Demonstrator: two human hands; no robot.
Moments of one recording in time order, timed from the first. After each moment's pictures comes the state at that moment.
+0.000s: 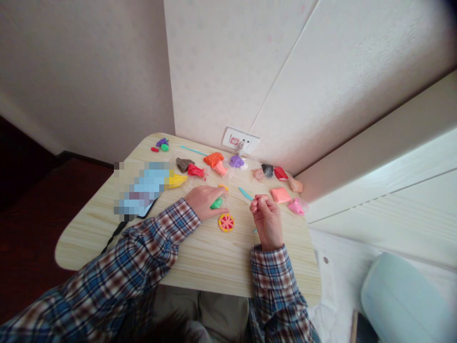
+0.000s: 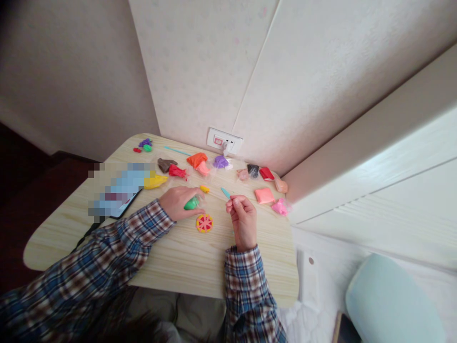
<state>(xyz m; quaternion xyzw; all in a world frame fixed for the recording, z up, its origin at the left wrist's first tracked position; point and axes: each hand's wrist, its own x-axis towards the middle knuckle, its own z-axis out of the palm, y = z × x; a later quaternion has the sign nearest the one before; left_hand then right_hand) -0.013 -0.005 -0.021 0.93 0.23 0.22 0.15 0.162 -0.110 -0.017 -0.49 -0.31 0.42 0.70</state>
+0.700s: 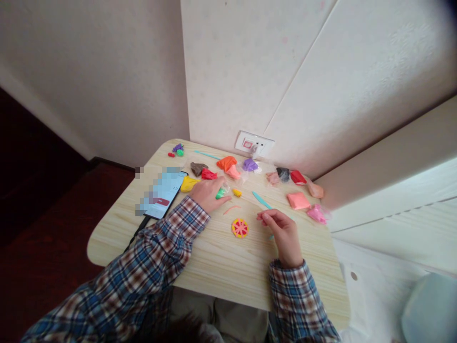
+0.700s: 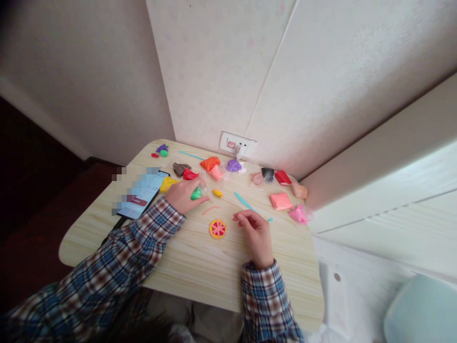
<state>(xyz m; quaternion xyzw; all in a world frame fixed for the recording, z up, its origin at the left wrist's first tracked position) -0.022 0.006 -0.005 0.89 0.43 0.13 0.08 0.165 -0.128 -0.019 -0.65 -0.45 0.34 0.52</state>
